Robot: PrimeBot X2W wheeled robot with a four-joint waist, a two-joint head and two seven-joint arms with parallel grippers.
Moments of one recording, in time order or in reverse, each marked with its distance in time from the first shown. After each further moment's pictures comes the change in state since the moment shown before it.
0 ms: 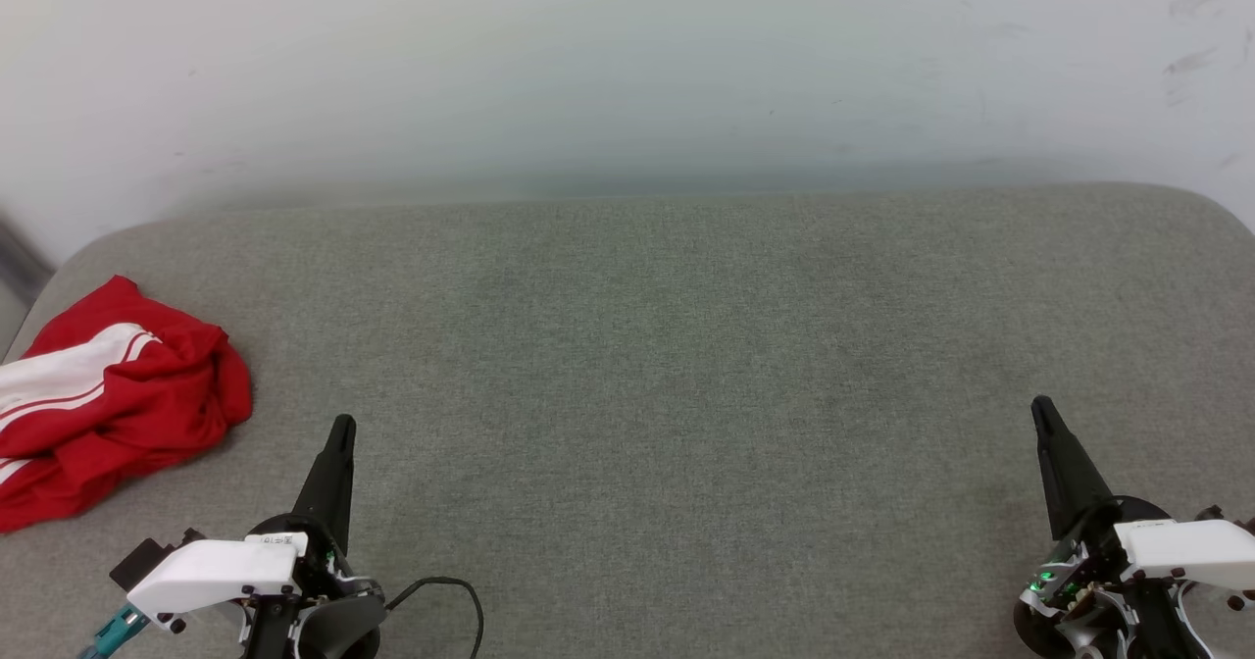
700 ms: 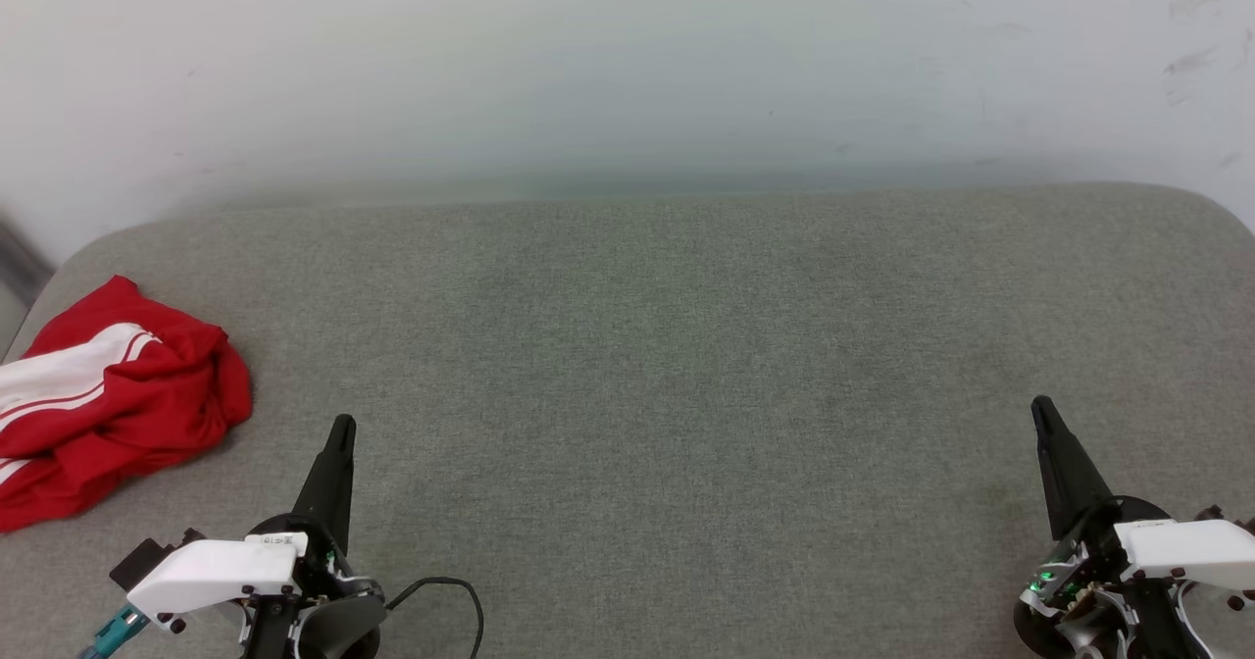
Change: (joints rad) left arm 0.000 0.000 0.000 0.000 0.000 0.000 0.000; right arm 0.000 0.000 0.000 0.000 0.000 0.000 0.000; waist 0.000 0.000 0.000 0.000
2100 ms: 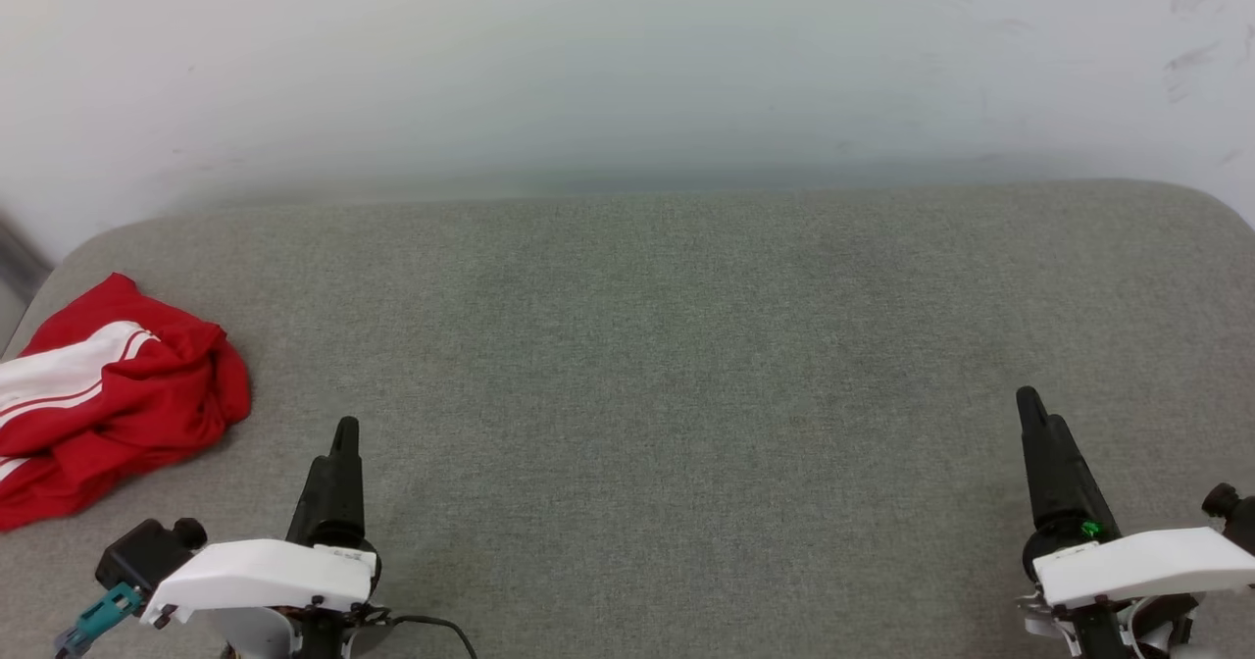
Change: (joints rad) left arm 0.063 -0.004 -0.042 -0.110 0.582 0.126 -0.146; right arm 0.070 0.001 0.053 -0.129 -0.657 0.000 -0.146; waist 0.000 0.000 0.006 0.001
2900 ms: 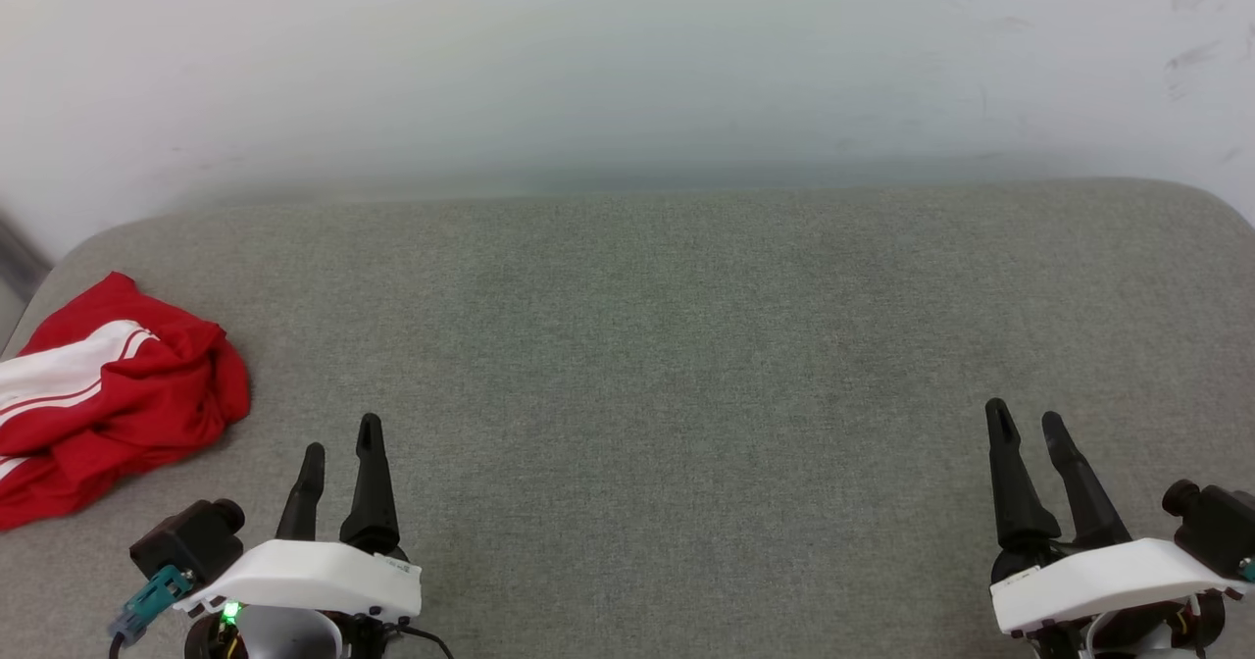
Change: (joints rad) left arm 0.020 0.002 -0.065 -0.046 0.383 0.054 -0.078; right arm 0.025 0.000 0.037 -0.023 -0.390 0.000 -0.079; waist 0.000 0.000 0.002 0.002
